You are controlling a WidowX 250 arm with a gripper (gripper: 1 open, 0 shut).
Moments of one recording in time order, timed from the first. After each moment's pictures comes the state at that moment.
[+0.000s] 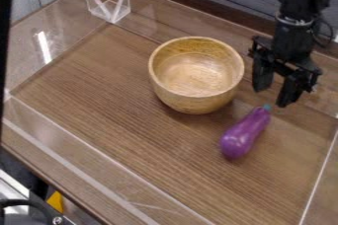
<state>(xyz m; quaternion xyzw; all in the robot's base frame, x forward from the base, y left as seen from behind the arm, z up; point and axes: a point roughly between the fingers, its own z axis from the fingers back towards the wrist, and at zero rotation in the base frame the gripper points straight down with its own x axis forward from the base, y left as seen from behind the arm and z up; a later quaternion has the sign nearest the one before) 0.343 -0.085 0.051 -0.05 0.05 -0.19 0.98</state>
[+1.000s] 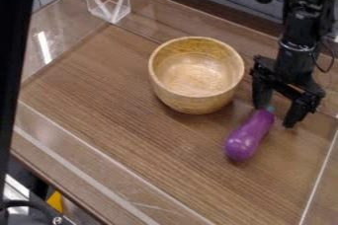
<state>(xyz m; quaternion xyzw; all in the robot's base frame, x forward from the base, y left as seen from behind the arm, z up) 0.335 -0.110 0.021 -0.04 0.05 -0.16 0.99</state>
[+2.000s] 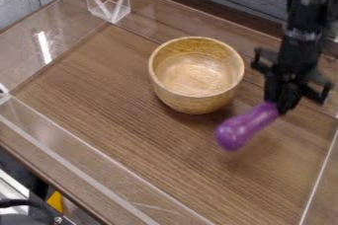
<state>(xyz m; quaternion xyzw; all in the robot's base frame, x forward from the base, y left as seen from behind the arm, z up) 0.326 -0.102 0.068 -0.04 0.04 -0.13 0.99</state>
